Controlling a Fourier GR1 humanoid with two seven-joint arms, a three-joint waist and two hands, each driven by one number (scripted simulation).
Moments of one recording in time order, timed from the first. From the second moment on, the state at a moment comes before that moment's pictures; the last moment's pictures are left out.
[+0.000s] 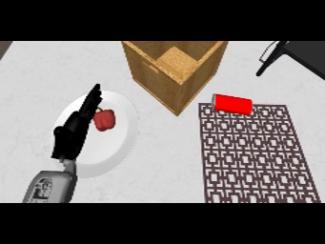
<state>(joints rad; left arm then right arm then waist) -0.18 0.06 -0.03 -1.45 -0.16 -0.02 0.03 -1.17 -0.52 -0.62 -0.61 1.97 -0.67 1.09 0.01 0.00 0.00</state>
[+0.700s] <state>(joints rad) -0.18 0.07 -0.02 -1.45 -0.16 -0.03 0.03 -1.21 -0.48 -0.66 -0.76 1.81 -0.76 1.03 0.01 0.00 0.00</state>
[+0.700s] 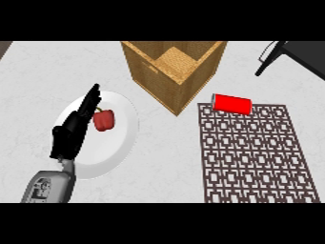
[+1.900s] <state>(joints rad) -0.12 0.09 0.03 -1.45 -0.15 -0.01 0.02 -1.10 -0.22 -0.73 -1.75 1.88 -0.27 1.08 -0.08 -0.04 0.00</state>
